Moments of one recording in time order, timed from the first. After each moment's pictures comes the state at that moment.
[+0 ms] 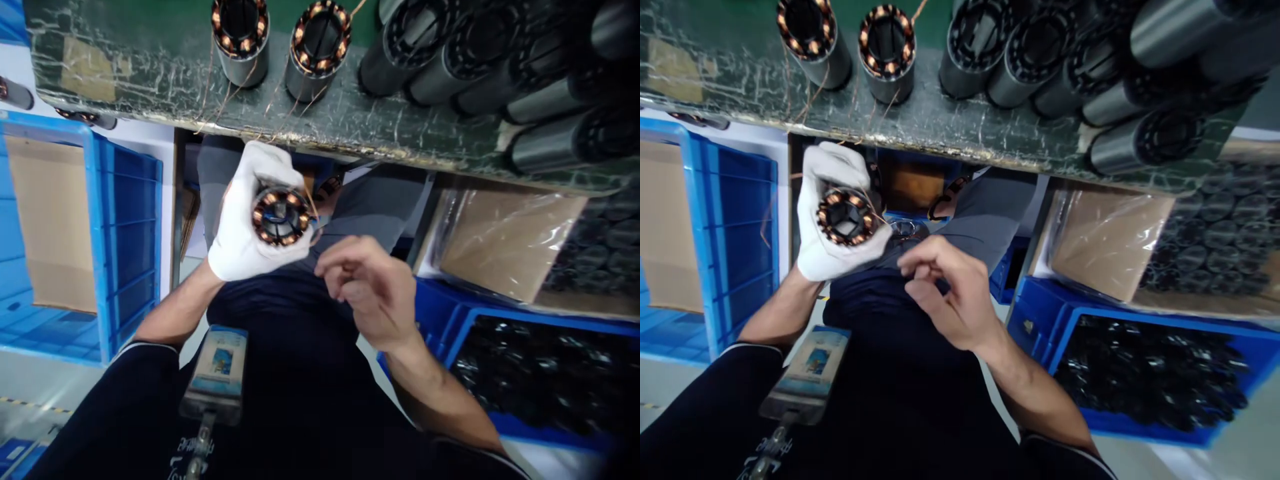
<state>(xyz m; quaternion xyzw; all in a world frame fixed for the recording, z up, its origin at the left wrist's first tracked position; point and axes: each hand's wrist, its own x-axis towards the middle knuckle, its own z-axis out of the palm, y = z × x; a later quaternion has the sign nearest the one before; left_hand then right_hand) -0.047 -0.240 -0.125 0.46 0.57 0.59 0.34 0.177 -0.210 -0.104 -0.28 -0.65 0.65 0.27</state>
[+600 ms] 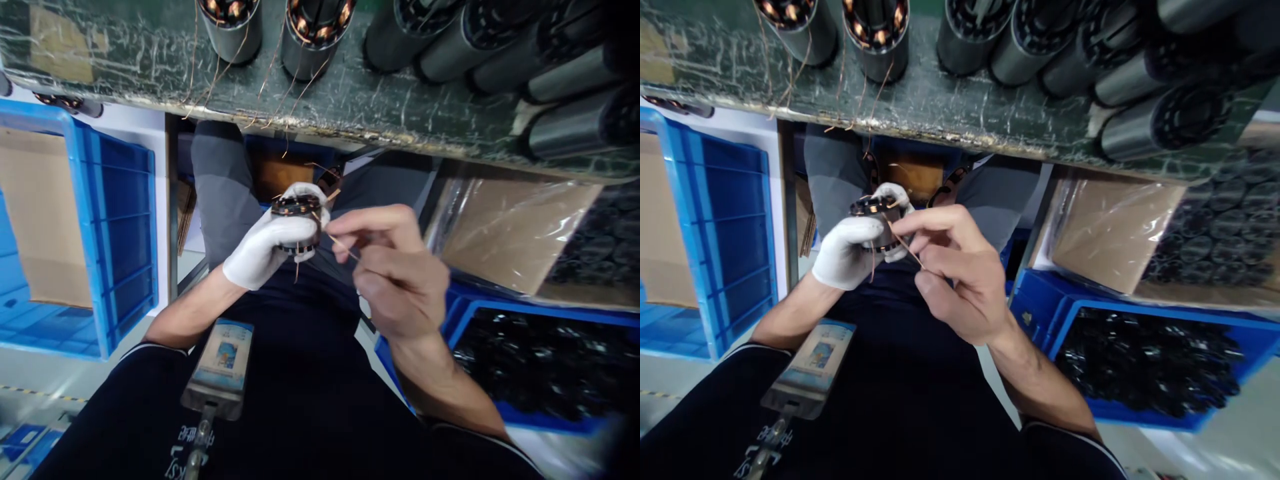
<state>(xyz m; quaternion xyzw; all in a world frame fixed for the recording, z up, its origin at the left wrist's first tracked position) -0.011 -0.257 -0.127 0.05 0.36 0.57 0.74 0.173 -0.193 -0.102 -0.25 -0.67 0.61 0.34</state>
